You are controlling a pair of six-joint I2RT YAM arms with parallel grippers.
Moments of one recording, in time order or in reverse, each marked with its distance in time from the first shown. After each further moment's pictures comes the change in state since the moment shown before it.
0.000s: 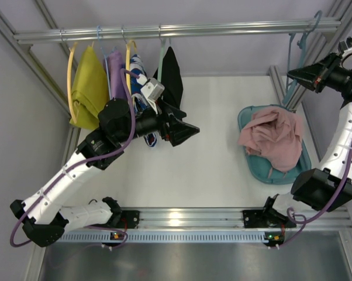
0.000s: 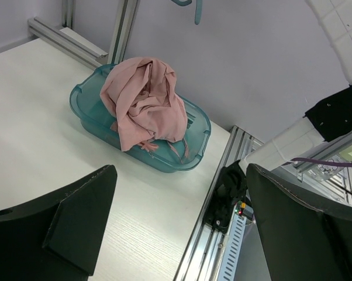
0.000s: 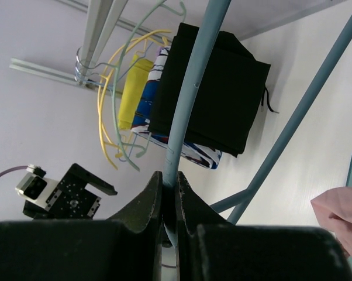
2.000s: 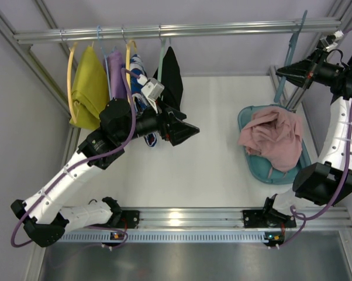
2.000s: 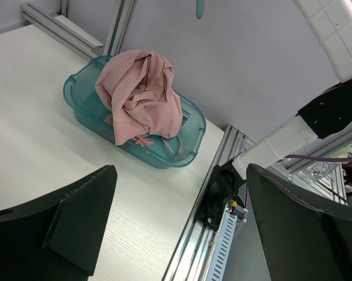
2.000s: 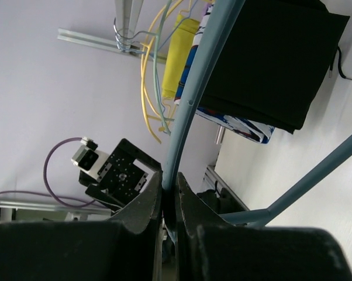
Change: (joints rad) left arm 0.016 0.000 -0.017 0.002 0.013 -0.051; right arm 0.114 0.047 -0.014 0.127 -0.118 0.223
